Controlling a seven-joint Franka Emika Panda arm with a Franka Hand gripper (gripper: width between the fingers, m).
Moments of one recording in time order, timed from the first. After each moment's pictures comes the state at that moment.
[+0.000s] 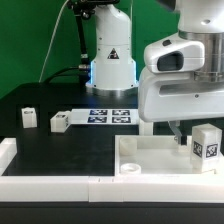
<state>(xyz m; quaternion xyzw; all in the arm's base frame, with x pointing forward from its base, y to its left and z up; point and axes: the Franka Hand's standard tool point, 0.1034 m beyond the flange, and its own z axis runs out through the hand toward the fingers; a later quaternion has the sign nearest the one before) 0.646 0.120 0.077 -1.00 -0.05 0.05 0.05</state>
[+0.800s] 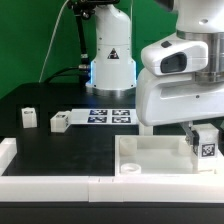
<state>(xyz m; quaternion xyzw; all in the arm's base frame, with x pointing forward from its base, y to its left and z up) 0.647 0.118 0.077 -1.00 -0.05 0.05 0.05</state>
